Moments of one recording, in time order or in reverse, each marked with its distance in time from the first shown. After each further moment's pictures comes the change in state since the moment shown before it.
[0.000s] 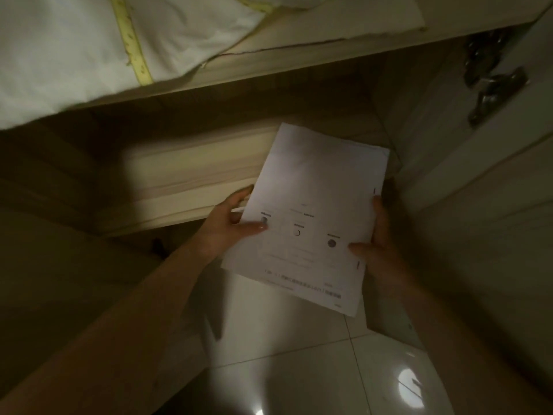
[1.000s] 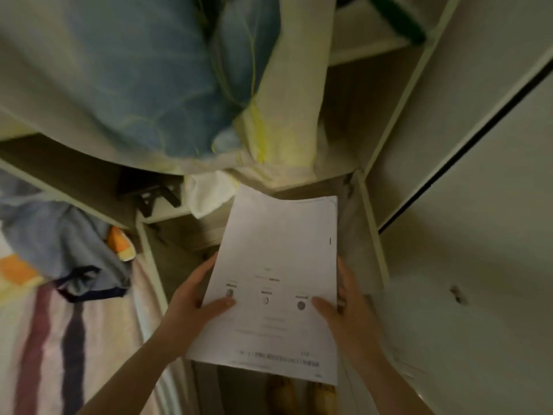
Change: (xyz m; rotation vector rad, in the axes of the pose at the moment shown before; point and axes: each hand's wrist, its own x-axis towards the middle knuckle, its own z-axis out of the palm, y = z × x) left_hand -0.350 0.202 -0.037 0.010 0.132 -0.011; right_hand -0.315 -0.225 0.051 -0.126 0.098 -0.004
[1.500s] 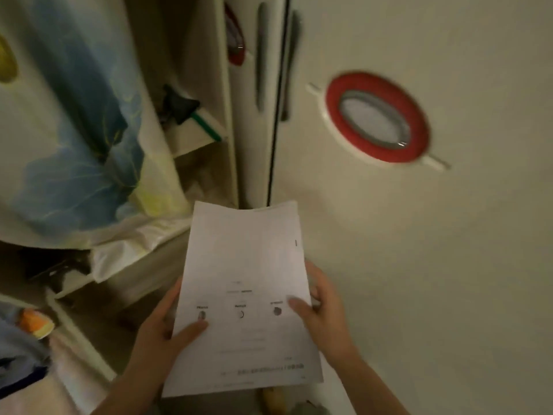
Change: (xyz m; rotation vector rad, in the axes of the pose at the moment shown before) left_hand -0.165 0.128 0.062 0.105 -0.162 0.255; right_hand -0.236 -0.109 -0.102 0.054 0.394 -0.188
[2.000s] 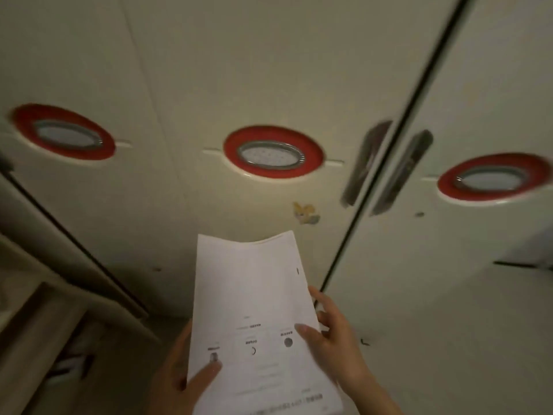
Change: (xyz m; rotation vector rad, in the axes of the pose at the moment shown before) left_hand -0.204 0.046 0.157 0.187 -0.663 0.325; right_hand -0.322 0.066 -0.141 0.137 0.740 0.221
